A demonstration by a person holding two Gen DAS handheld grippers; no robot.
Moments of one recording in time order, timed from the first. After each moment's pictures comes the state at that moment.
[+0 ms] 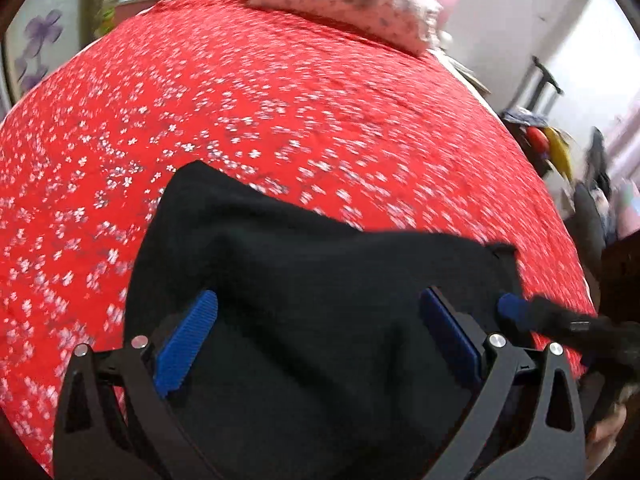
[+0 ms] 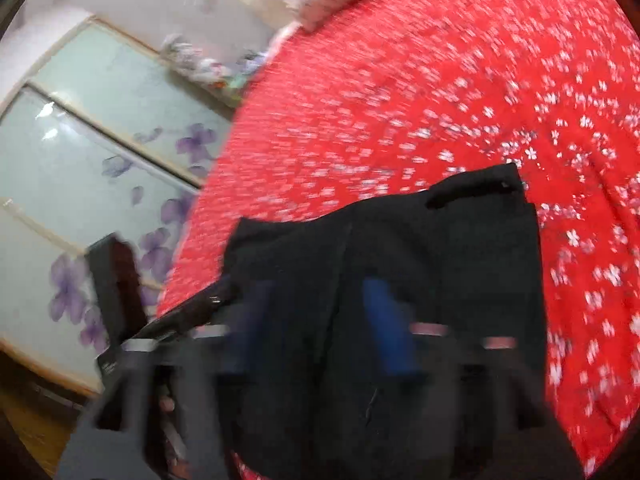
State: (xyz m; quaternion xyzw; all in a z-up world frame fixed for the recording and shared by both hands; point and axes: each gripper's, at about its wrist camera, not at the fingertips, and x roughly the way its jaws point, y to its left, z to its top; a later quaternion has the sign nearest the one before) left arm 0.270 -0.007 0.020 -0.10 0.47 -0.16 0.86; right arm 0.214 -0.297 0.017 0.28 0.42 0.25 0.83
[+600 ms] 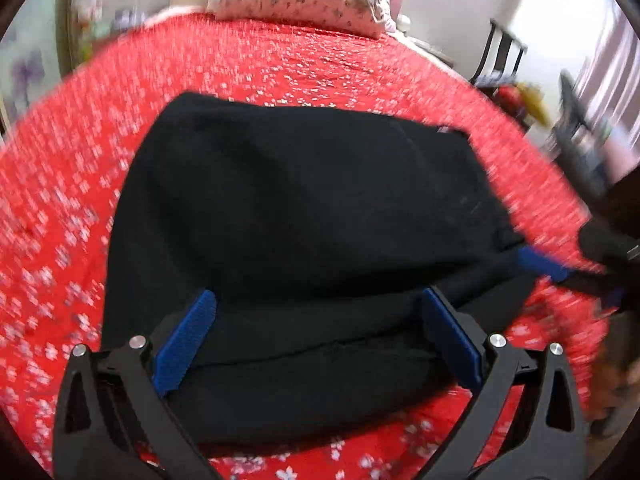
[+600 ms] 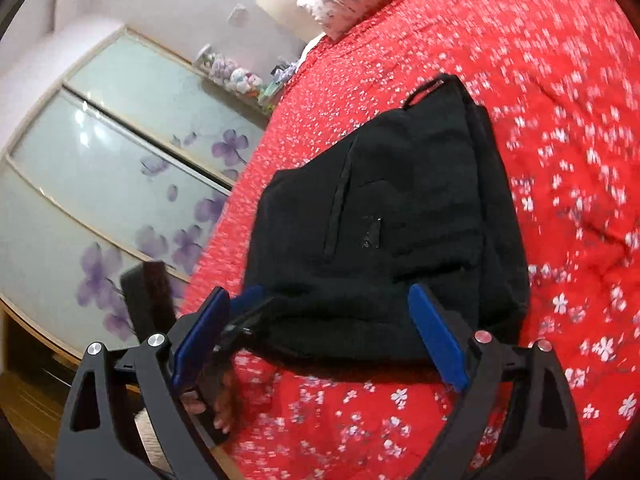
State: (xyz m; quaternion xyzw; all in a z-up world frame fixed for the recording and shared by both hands) left arm 0.165 -0.034 -0.010 0.00 0.44 -0.17 0.88; right arm 0.137 -0.305 -0.008 0.29 0.40 0.27 0.82
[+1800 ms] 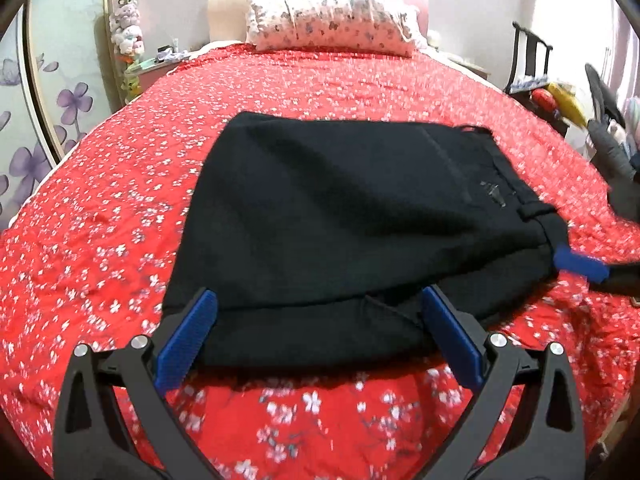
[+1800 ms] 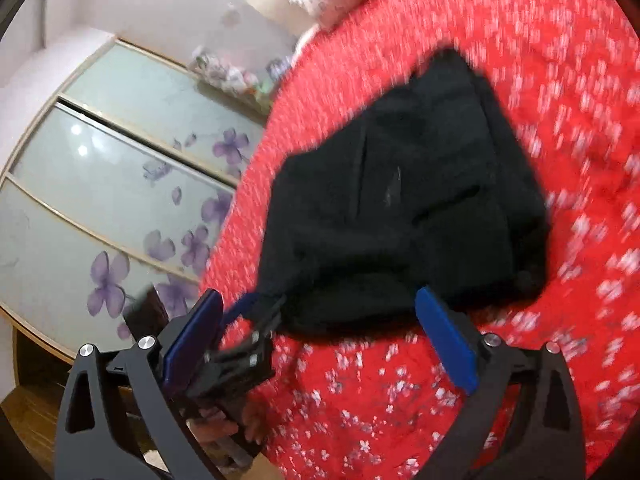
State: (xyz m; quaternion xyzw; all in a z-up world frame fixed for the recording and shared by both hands) left arm 0.108 -0.021 0.005 0.02 0.39 -0.09 0.92; right arm 0.110 -0.318 0.004 0.34 0.38 0.26 0.82
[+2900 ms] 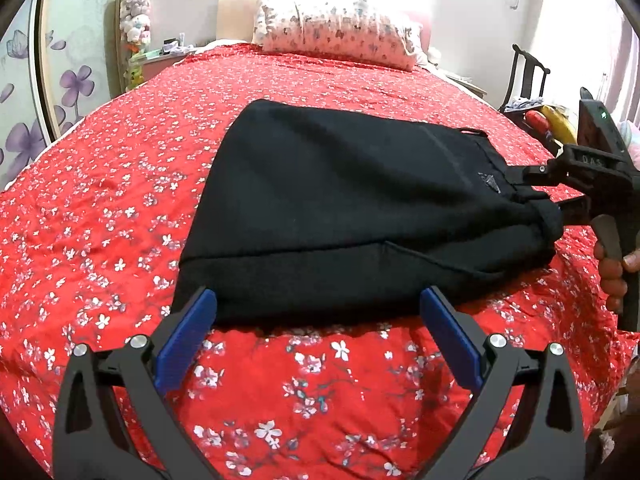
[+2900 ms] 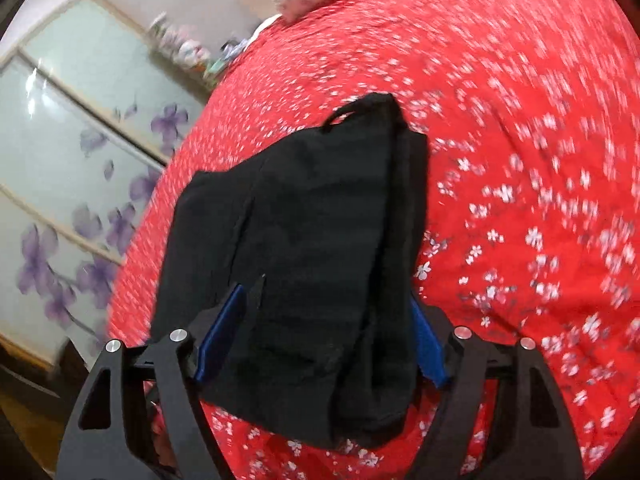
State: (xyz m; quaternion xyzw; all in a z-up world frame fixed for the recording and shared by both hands) left arm 0.092 0.005 -0.010 -0.01 0.38 -0.10 0.92; right arm 0.190 -0.327 -0.016 0.20 0.47 0.20 0.84
